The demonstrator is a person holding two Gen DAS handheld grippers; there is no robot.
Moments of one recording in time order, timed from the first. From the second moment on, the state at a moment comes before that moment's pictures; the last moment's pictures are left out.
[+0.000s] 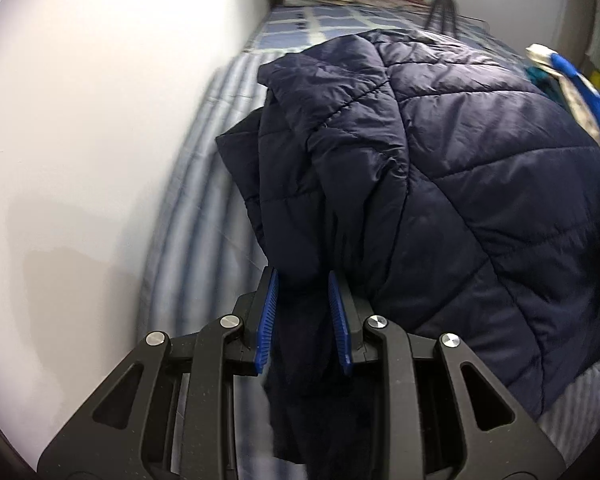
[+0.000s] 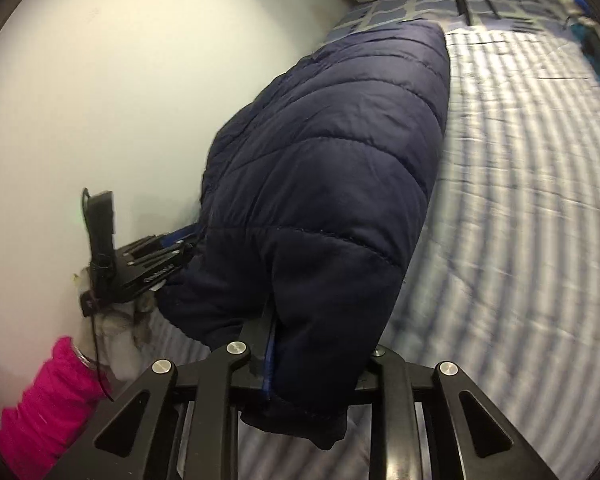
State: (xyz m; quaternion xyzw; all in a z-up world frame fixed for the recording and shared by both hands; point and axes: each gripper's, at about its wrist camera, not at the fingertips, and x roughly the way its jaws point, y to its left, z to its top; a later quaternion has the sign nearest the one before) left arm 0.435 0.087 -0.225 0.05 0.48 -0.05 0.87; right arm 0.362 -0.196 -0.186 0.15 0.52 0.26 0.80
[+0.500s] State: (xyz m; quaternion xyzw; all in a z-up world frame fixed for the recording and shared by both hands) left arm 0.328 -0.030 -0.209 0.05 0.51 -0.18 0.84; right arm 0.261 -0.307 -0.181 0.10 0.57 0.19 0.79
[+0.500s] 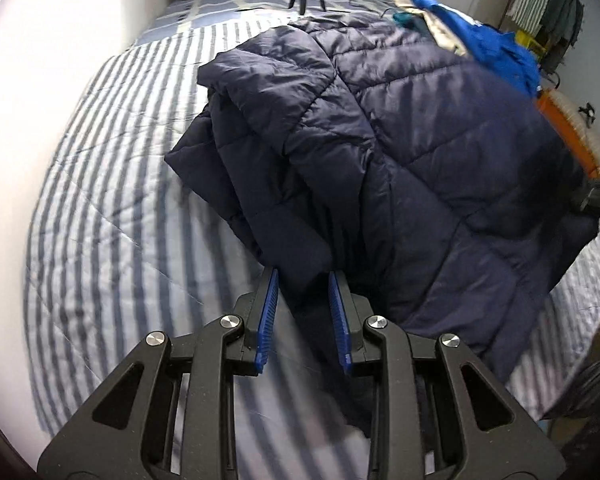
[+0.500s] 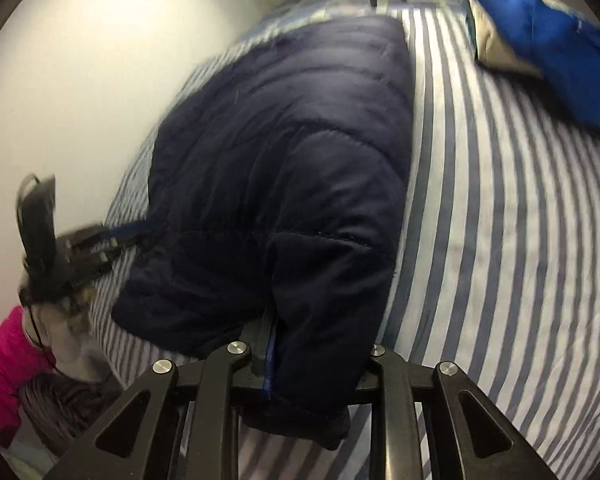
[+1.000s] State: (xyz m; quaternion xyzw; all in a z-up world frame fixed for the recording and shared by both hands) left arm 0.330 -0.039 -0.140 0.04 0.42 -0.16 0.89; right arm 0.239 -0.297 -0.154 -0.02 0.53 0.18 0.83
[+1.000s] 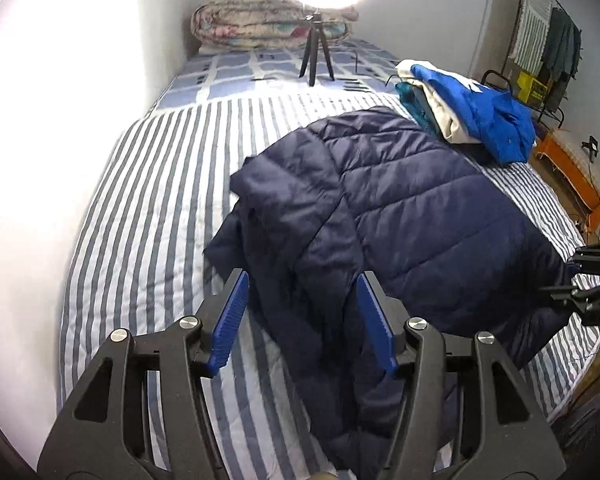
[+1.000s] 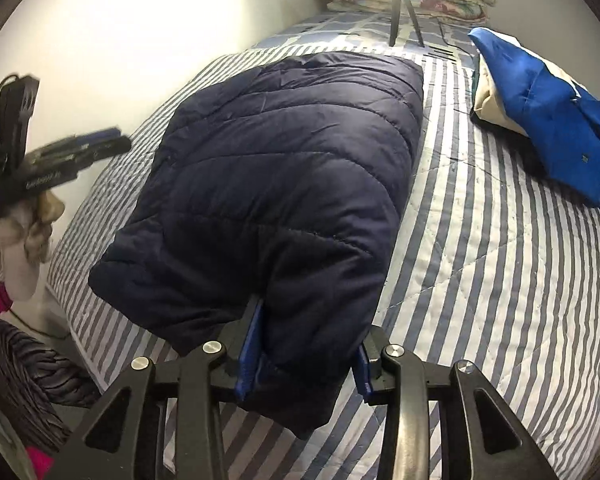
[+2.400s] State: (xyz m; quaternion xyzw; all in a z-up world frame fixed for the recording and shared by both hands) left arm 0.412 -0.036 -0.209 -0.01 0.47 -0.18 0.86; right arm 0.273 -0.310 -0.171 -0.03 0.49 0.17 0.86
